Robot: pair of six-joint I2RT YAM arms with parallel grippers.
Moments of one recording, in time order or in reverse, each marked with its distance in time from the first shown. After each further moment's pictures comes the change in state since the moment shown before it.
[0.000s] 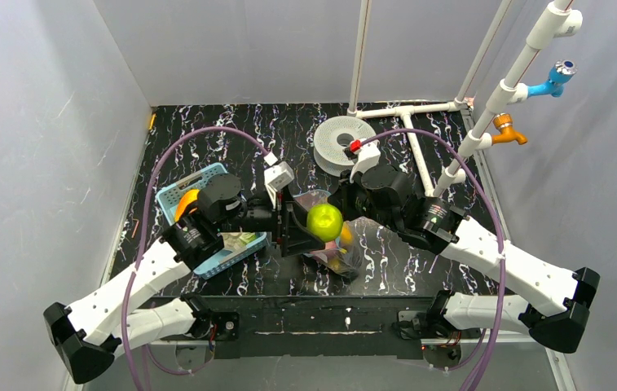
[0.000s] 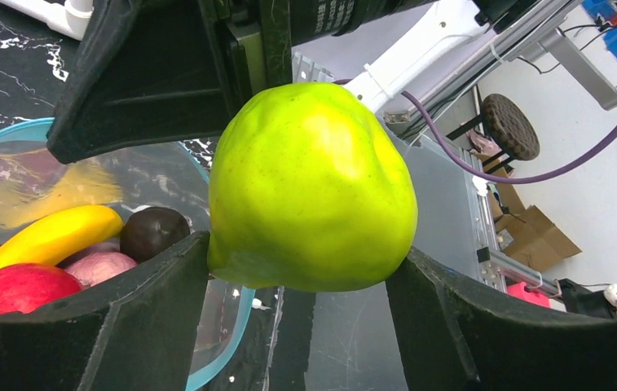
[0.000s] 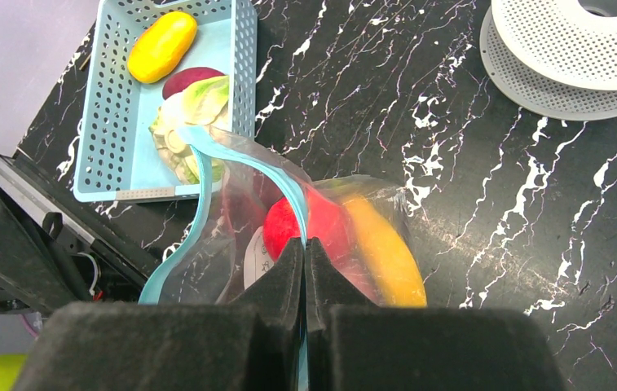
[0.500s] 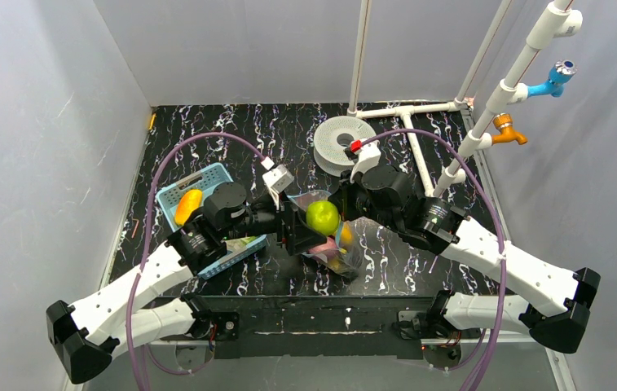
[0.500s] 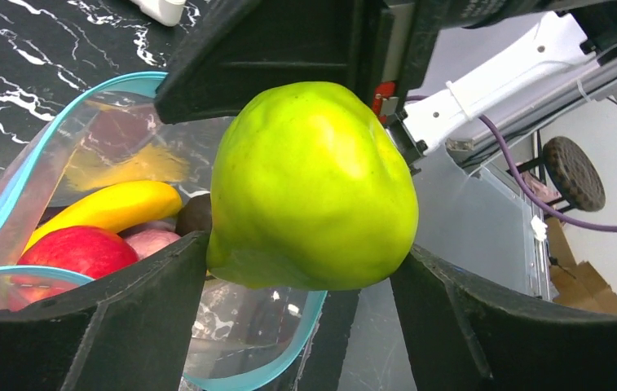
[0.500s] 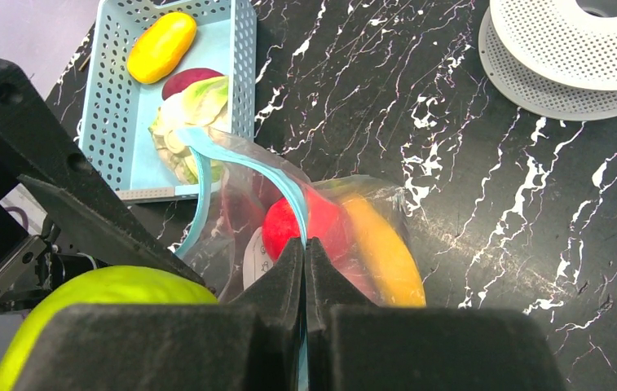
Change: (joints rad) left arm -0.042 -0.017 -0.101 0.052 -0.219 -0.008; right arm 0.000 -0.003 -0.001 -0.001 0.004 0.000
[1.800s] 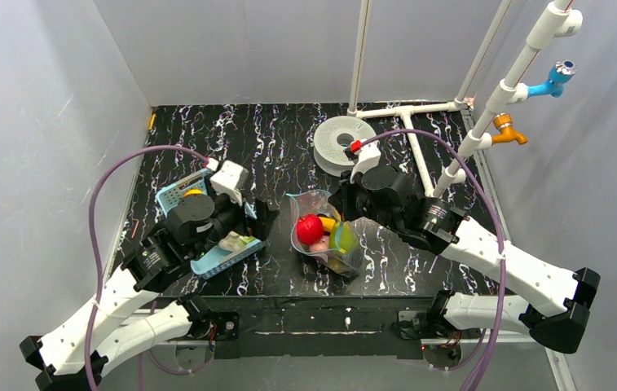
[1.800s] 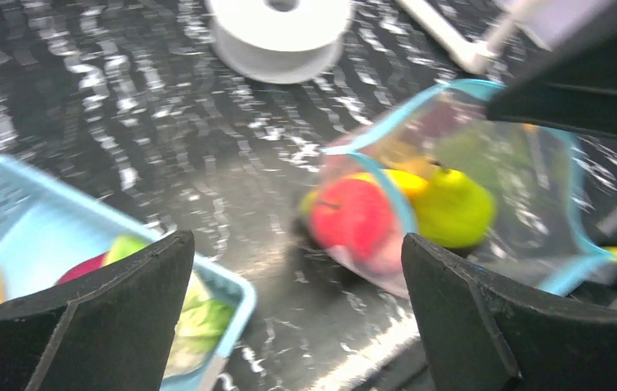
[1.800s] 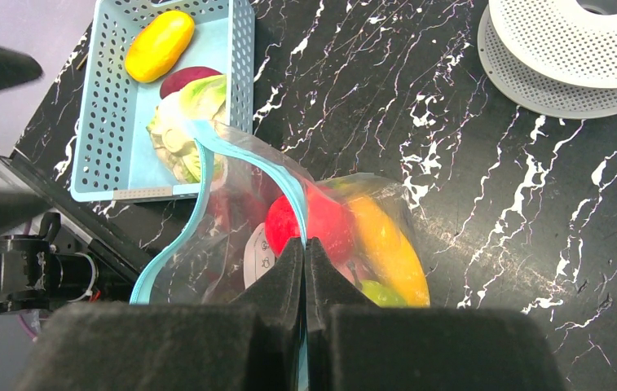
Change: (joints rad) left arm 0.000 -0.191 0.113 -0.402 -0.610 0.227; right arm 0.000 0.000 -0.005 0.000 0.000 0.000
